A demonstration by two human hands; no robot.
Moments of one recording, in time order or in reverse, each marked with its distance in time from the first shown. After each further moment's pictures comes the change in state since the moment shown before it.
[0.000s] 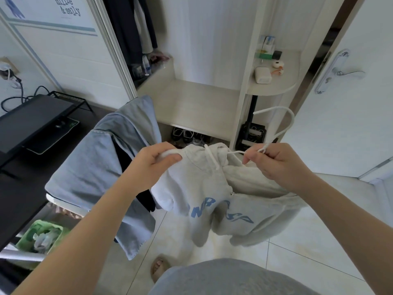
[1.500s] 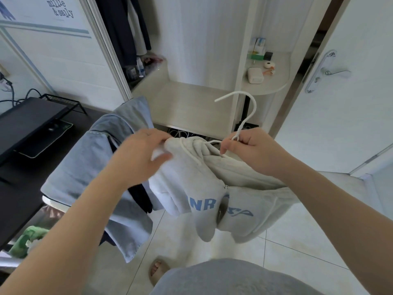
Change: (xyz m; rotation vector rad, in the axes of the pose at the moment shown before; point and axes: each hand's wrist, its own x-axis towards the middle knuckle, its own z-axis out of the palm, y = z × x) left_hand 0.004 0.010 -0.025 0.629 0.047 0.339; right_hand 0.018 -0.045 0.021 -0.183 -0.048 0.048
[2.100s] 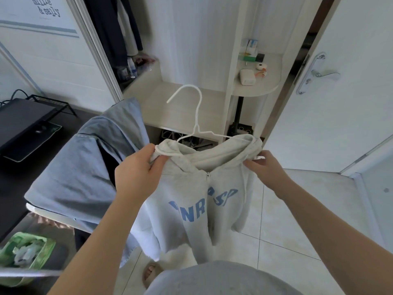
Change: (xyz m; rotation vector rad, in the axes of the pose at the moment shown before) left_hand -0.008 0.031 0.046 -0.086 0.258 -0.457; right_hand -0.008 0.129 0.005 0.208 0.282 0.628
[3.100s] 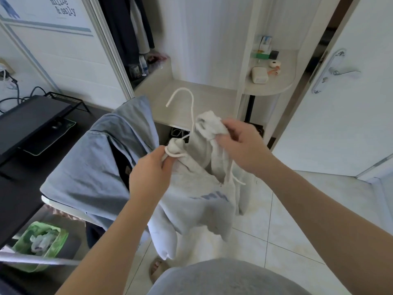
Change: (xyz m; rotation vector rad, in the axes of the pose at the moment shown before) left_hand -0.004 0.002 0.013 -0.026 -0.038 -0.066; right_hand -0.046 -0.113 0.038 -0.015 -0.169 -0.689
